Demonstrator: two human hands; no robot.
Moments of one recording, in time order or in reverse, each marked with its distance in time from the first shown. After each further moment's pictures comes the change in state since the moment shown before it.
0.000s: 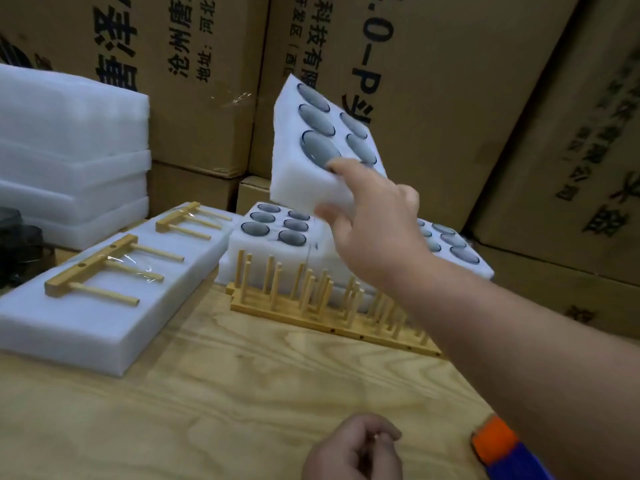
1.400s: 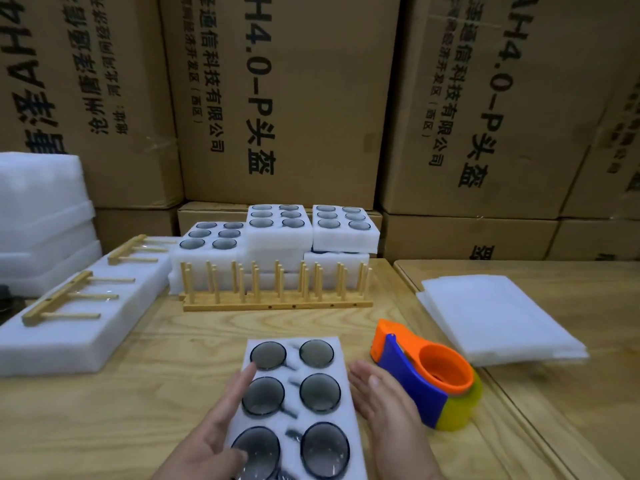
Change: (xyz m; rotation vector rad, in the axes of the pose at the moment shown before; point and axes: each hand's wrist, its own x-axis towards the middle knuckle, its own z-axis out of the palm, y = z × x) left_hand -0.113 0.030 -0.104 0.021 -0.617 -0.053; right_hand -0.313 0.043 -0.051 1.232 0.270 1.104
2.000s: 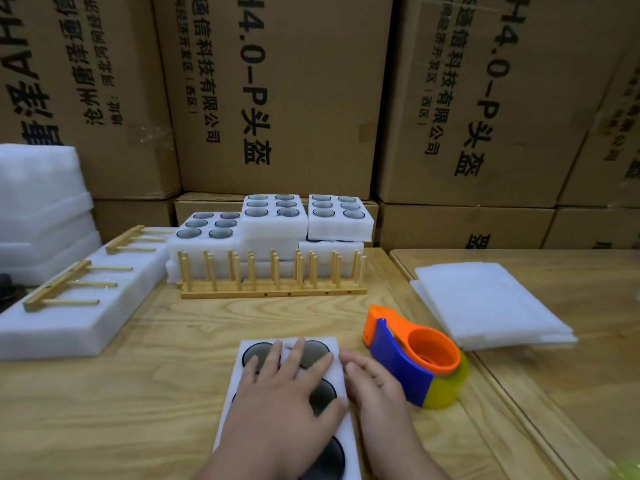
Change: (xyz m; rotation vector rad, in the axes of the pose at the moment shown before) left_hand 0.039 0.026 0.083 1.212 0.132 -0.058; right_hand -0.014 -0.012 0.006 -0.149 -0.020 0.040
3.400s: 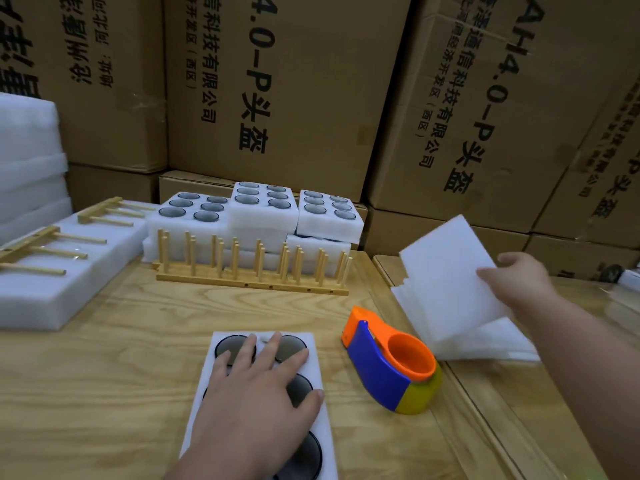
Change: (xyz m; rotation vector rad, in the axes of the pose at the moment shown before) left_hand -0.003 0.001 0.004 -0.043 0.101 -0.035; right_hand 0.135 -0.203 -0.164 -0.829 0.544 -0.189
